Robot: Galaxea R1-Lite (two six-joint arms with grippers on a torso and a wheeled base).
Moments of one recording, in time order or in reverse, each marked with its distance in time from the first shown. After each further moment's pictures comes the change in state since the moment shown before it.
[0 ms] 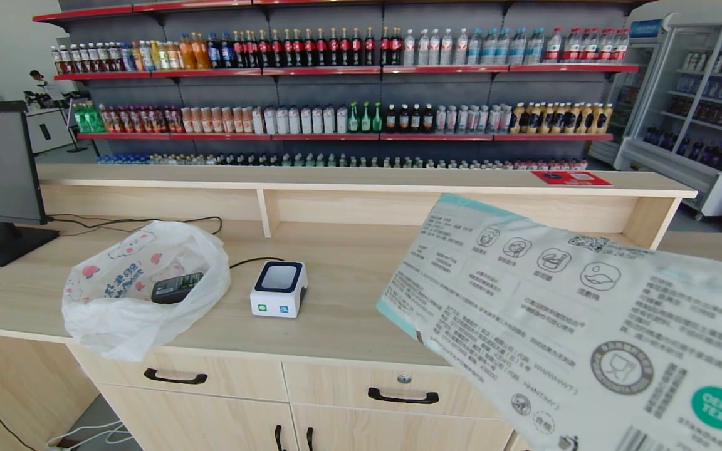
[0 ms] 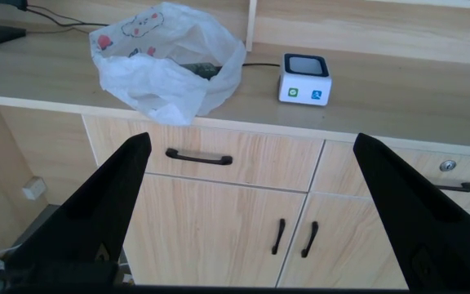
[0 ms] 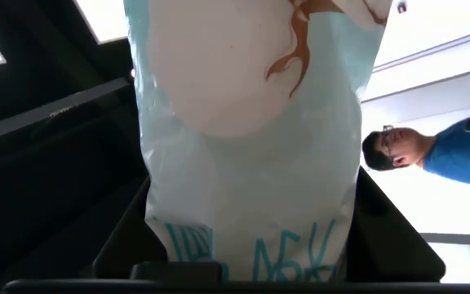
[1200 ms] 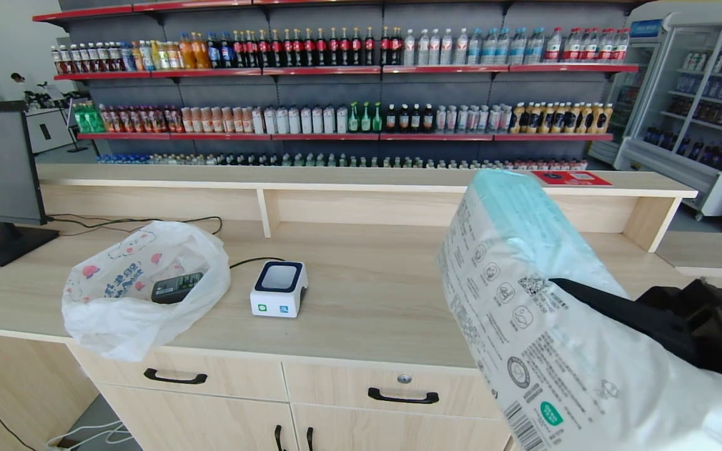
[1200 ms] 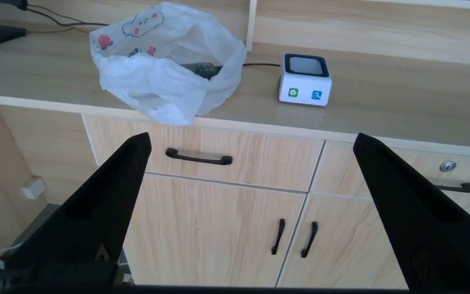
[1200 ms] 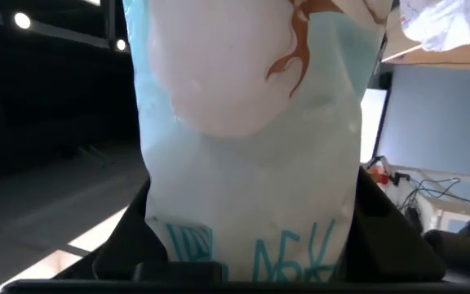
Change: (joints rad) left arm 0.000 0.000 0.000 0.000 0.000 -0.002; right arm -0.204 0.059 0.053 0.000 0.113 -0.680
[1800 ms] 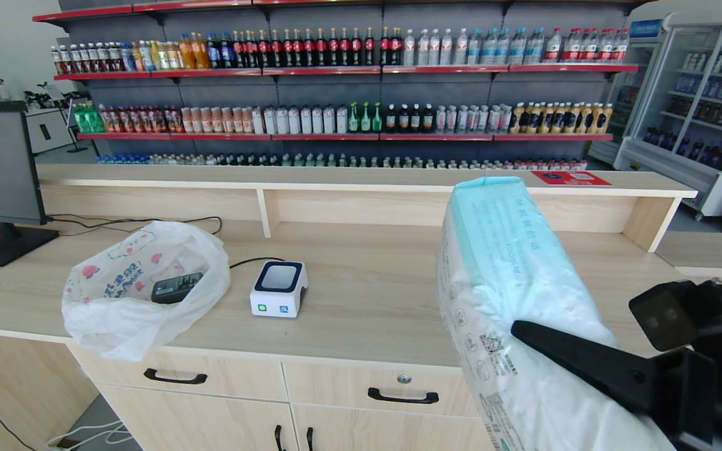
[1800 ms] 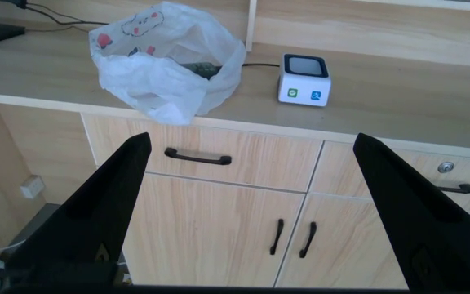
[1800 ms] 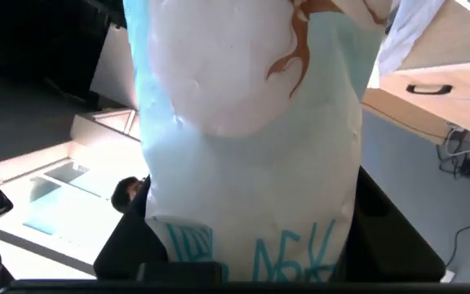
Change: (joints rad) left arm 0.000 0.000 0.000 0.000 0.000 -0.006; right arm 0.000 0.054 0.027 -0.001 0.031 -0.429
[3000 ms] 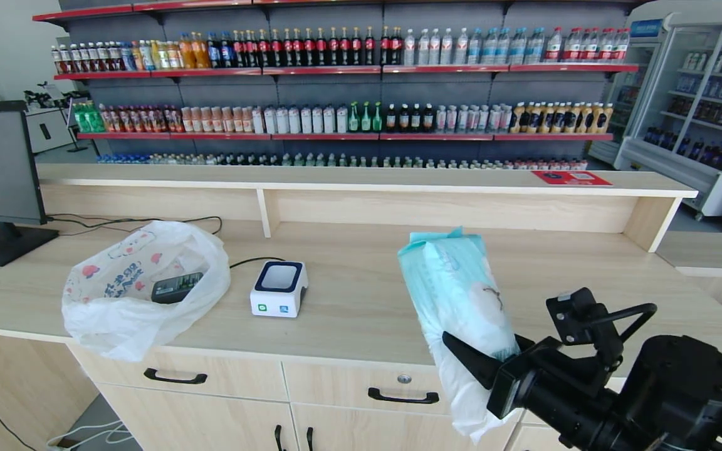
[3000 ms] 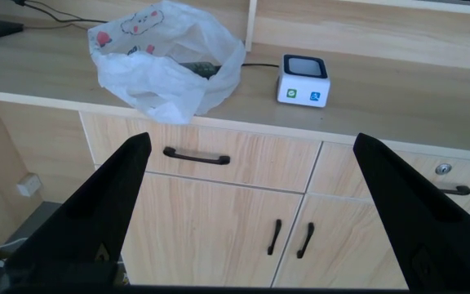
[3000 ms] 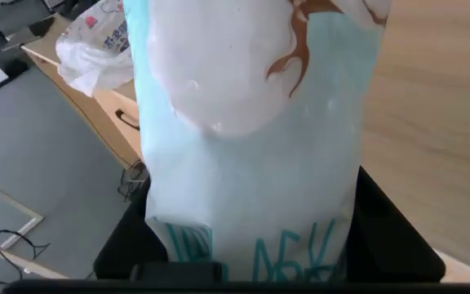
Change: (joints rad) left arm 0.000 0.000 0.000 0.000 0.001 -0.012; right arm -0.086 0.352 -0.071 0.001 -0.344 -0.962
